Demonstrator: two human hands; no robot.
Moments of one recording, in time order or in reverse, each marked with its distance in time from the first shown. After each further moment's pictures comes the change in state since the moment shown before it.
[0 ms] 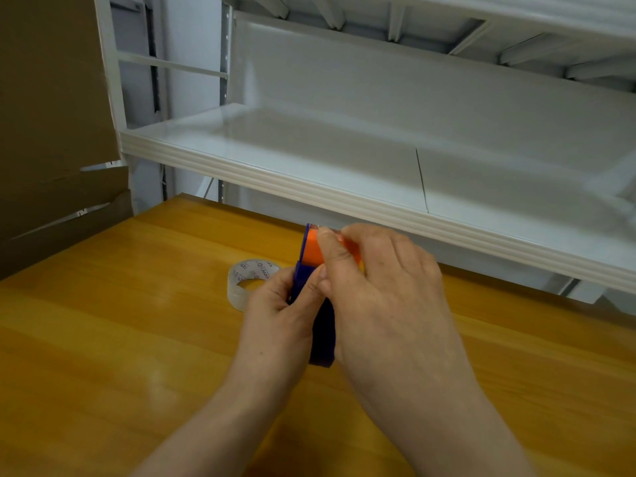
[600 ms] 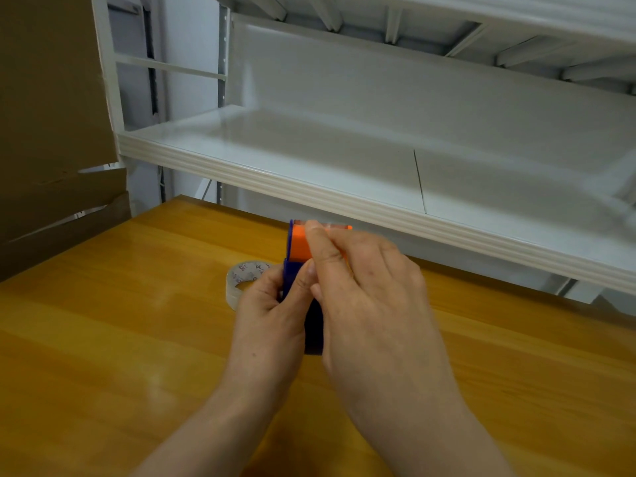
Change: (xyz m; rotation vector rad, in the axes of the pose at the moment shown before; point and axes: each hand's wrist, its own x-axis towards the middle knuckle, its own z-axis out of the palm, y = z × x) left_hand 0.003 0.002 0.001 -0.060 0.015 0.075; right_hand -0.002 -0.008 0.002 0.078 0.044 -0.018
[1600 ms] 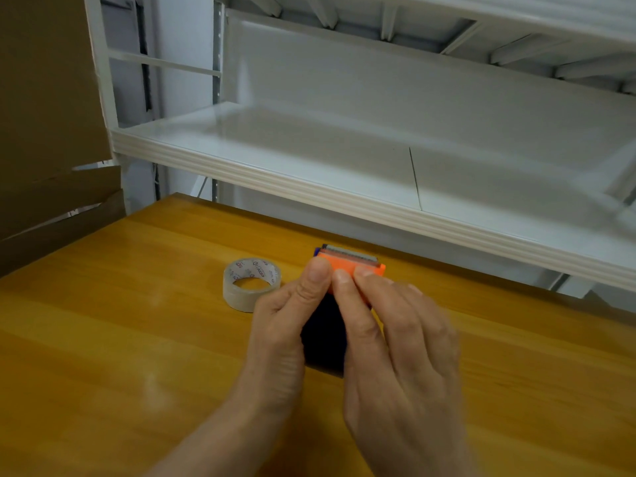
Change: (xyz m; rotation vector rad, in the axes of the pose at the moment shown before) left_hand -0.011 -0.003 0.003 -0.088 -0.157 0.034; right_hand -0.059 0.017 0.022 -0.033 0.323 -0.067
